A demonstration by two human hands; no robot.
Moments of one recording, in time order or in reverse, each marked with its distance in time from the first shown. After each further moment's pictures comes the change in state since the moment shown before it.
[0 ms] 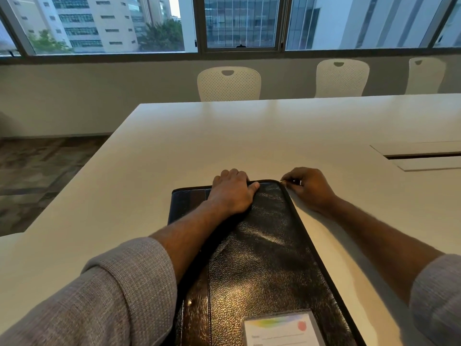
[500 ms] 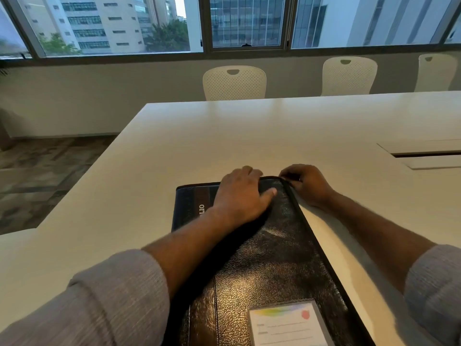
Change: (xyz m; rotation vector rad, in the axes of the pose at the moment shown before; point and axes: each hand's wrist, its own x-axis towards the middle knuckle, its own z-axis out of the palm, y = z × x) left_hand -0.039 0.022 -0.017 0.010 0.147 0.125; right_hand 0.009 -0.002 0.008 0.065 -0.030 0.001
